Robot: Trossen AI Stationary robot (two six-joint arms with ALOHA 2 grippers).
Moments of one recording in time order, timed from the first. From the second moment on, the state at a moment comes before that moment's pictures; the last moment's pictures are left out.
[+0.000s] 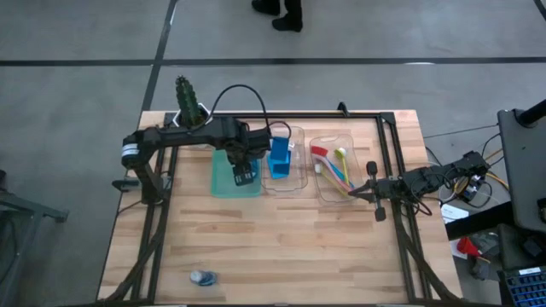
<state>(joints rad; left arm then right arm) 0.19 1.72 1.65 -1.35 -0.07 -0.06 0.36 0.06 0.11 -0.23 0.29 -0.03</state>
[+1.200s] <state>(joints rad) 0.19 1.72 1.57 -1.28 -0.03 -0.07 0.36 0.06 0.11 -0.24 0.29 -0.03</state>
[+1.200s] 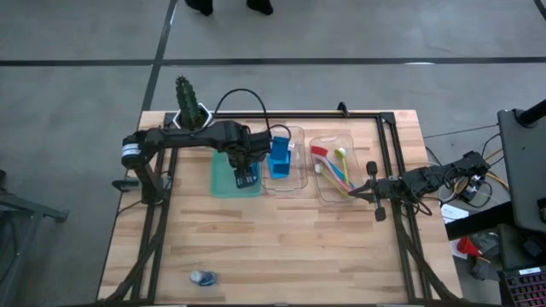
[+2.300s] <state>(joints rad) 0.18 1.71 1.64 -1.49 -0.03 -0.17 0.36 0.06 0.11 -0.23 0.29 -0.03</state>
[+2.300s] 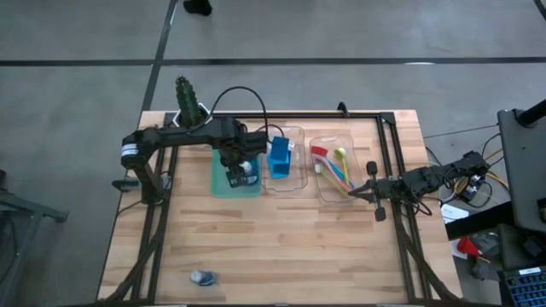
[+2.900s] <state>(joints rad) 0.10 1.59 1.66 -1.57 0.04 -0.37 0.36 0.06 0.11 -0.23 0.29 -0.03</state>
